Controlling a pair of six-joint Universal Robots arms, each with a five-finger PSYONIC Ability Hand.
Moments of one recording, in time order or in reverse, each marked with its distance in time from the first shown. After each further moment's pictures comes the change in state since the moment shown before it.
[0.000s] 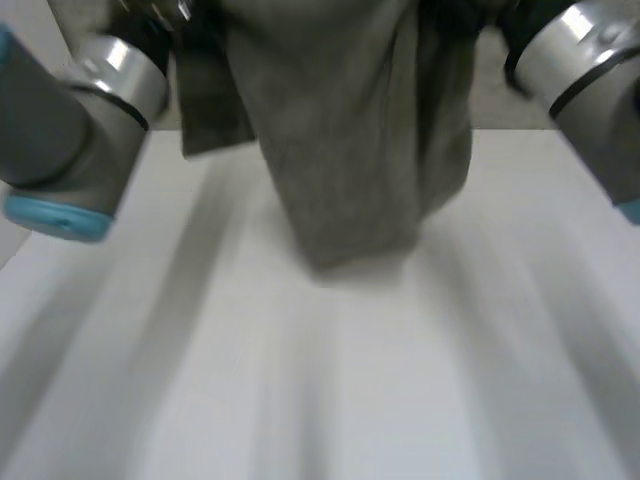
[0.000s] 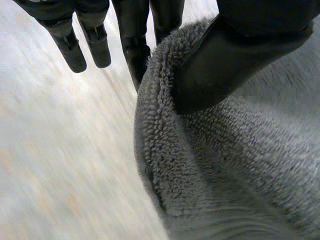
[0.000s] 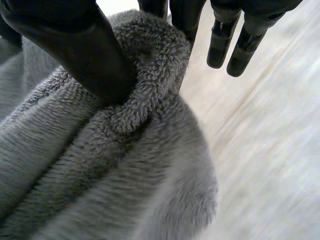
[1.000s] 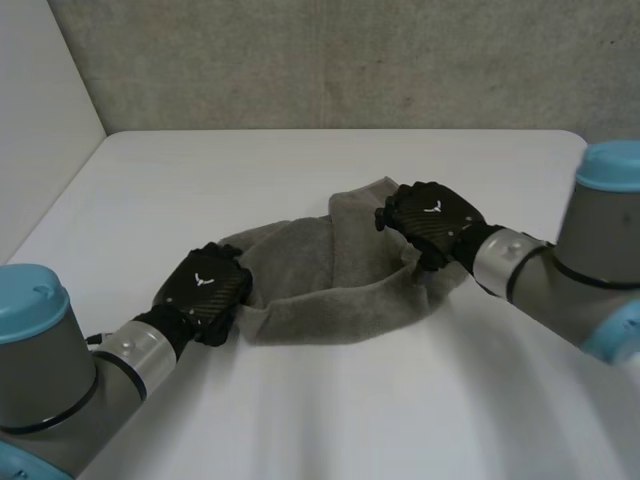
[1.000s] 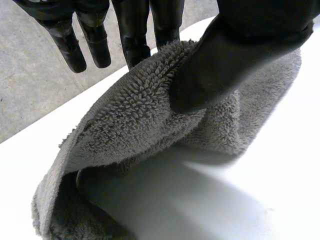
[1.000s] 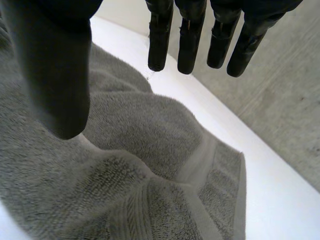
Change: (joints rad) left arm 0.081 0.067 -0.865 0.022 0.203 0.199; right arm -0.041 0.254 0.280 0.295 -0.089 -0.305; left_hand 0.000 0.014 0.000 0.000 0.004; right_hand -0.798 -0.725 0.000 0.000 -0.824
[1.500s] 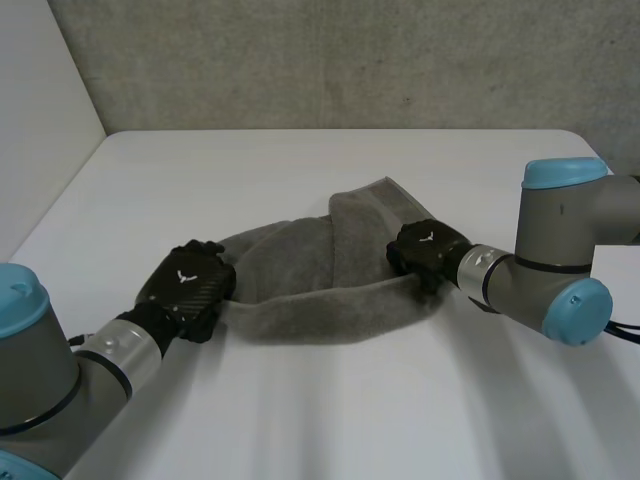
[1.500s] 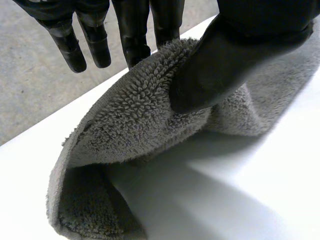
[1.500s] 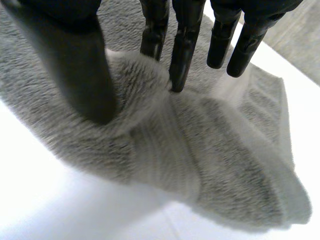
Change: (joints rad) left arm 0.053 0.035 -0.027 0.000 -0.006 0.000; right arm 0.012 0.251 -0.232 0.210 0.103 -0.085; left_hand 0.000 0.000 0.000 0.000 0.000; right_hand 0.419 0.407 0.000 0.000 0.438
